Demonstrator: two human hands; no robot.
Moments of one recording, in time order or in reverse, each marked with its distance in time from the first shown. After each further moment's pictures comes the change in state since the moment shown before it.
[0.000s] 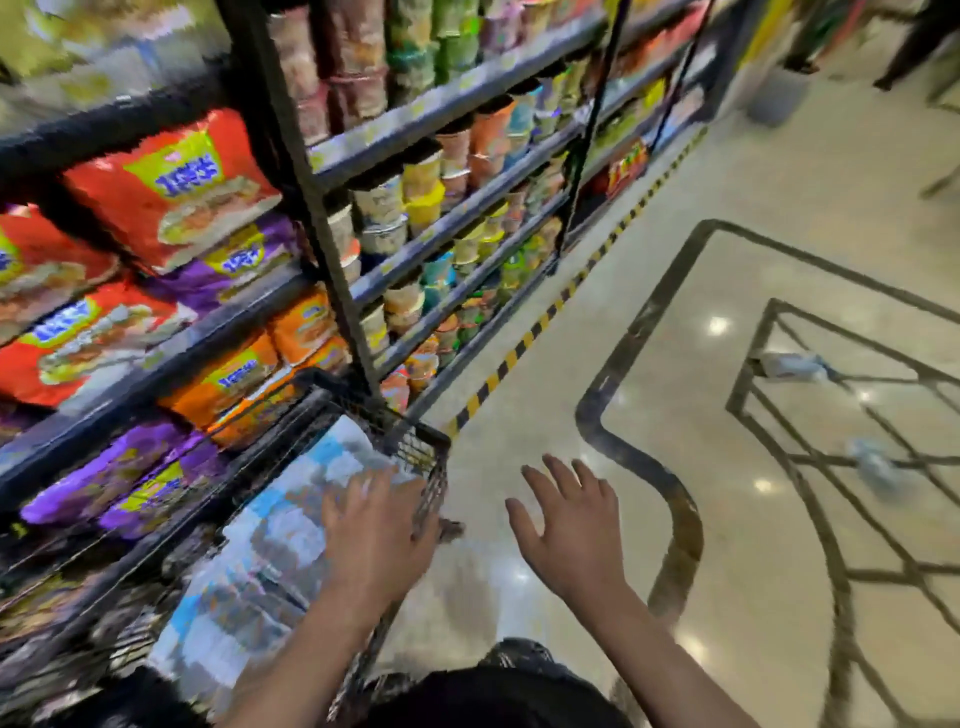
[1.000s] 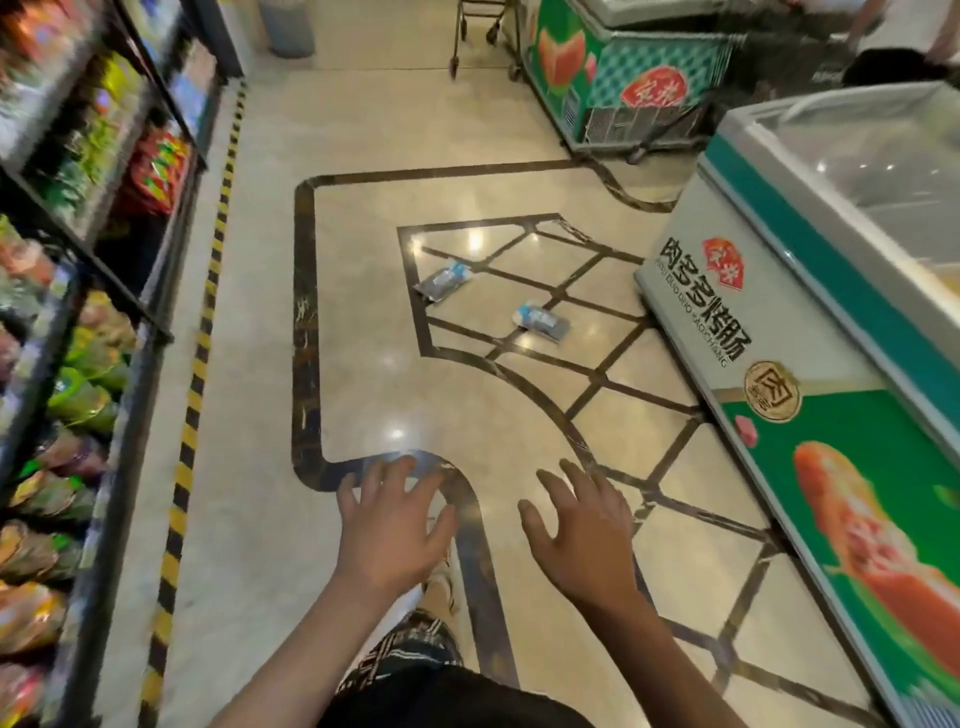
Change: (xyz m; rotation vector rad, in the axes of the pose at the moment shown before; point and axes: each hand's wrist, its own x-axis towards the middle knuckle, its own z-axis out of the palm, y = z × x) left_hand 0.114 0.534 0.092 0.037 -0.231 0.914; right_hand -0.091 0.439 -0.107 -0.021 0.138 0.957
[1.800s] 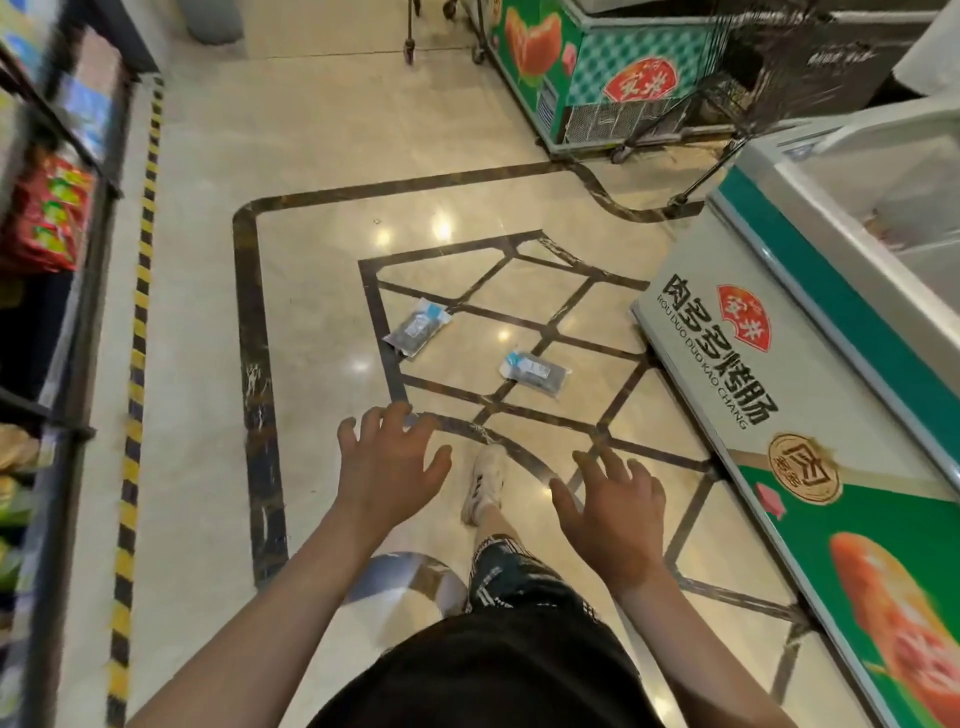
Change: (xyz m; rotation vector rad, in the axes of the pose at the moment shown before) left_hand 0.441 -0.034 -0.077 0.014 -0.002 0.114; right_hand 0.391 -0.018 -0.018 -0.169 -0.094 0.191
